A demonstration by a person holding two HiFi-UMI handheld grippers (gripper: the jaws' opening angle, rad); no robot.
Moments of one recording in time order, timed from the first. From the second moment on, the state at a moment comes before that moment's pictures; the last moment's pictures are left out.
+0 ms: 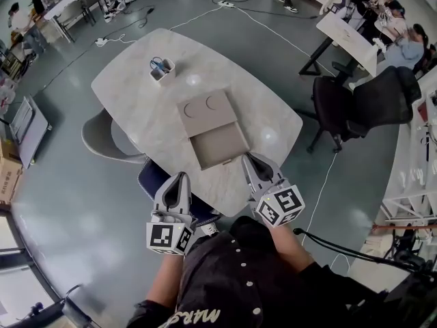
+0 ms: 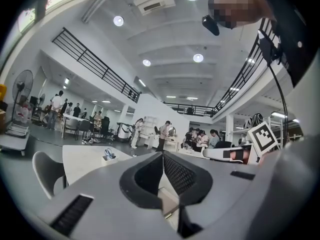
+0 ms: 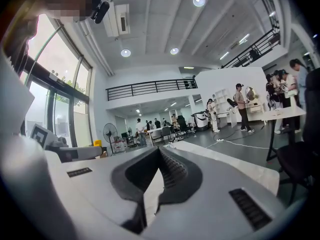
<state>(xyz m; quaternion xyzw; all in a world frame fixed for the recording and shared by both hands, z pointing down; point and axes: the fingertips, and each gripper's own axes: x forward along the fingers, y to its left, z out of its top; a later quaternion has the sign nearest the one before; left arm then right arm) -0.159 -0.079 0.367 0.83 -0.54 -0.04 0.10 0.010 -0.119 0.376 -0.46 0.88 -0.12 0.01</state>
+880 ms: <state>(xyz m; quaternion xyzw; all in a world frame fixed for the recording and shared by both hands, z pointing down) -0.111 -0.121 0.416 0.80 -0.58 -0.02 0.18 0.028 -0.187 0.464 -0.38 0.89 -0.27 -0.03</state>
